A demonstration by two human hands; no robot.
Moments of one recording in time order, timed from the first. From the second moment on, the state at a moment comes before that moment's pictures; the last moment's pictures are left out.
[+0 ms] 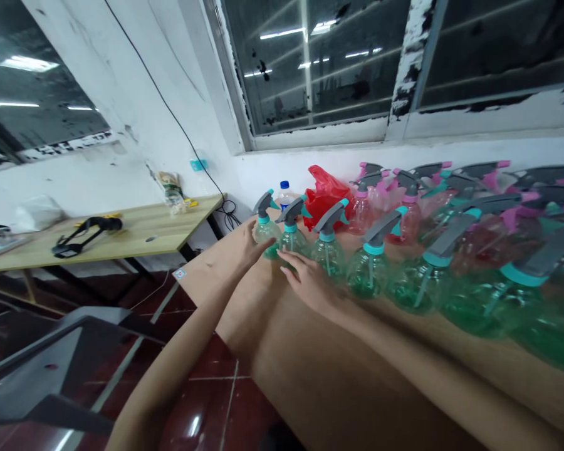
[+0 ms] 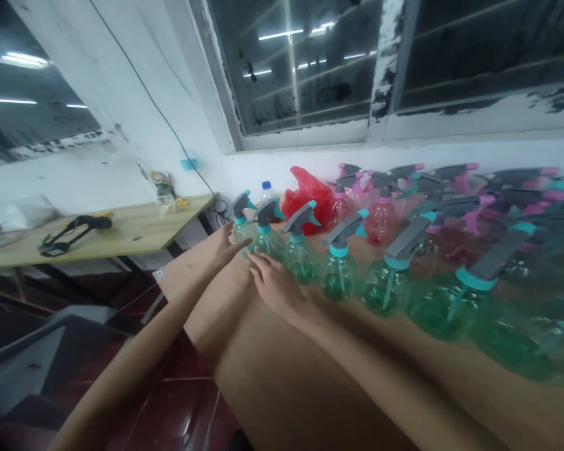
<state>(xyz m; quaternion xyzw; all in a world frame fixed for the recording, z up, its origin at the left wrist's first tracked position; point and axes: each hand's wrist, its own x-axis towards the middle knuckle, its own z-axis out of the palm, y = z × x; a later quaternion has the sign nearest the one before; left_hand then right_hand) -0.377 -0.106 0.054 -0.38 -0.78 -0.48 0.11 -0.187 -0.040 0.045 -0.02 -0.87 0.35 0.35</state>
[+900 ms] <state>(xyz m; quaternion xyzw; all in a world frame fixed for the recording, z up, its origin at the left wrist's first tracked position) -0.230 -0.180 0.068 -0.48 -0.79 -0.38 -0.03 -0.129 -0.052 0.024 -0.10 -0.88 0.36 0.29</state>
